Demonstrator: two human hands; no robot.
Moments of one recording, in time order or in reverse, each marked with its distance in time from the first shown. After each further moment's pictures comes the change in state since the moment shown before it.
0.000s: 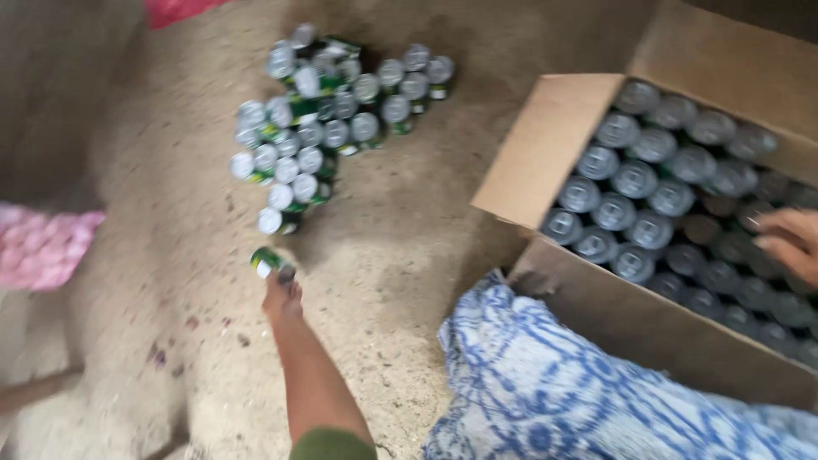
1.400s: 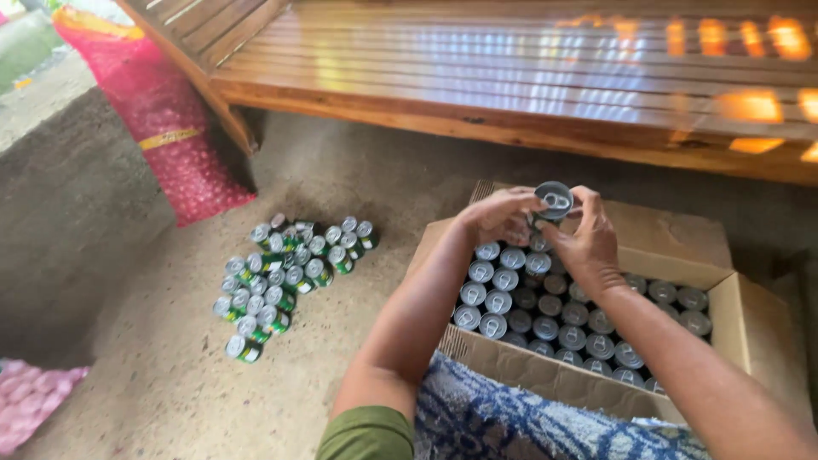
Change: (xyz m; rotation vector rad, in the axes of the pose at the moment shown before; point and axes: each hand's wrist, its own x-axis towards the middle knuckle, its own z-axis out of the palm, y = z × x) left_hand -0.768 0.104 0.340 0.674 -1.987 0.177; right_hand -0.066 -0.310 -0.213 0.299 0.918 -0.071
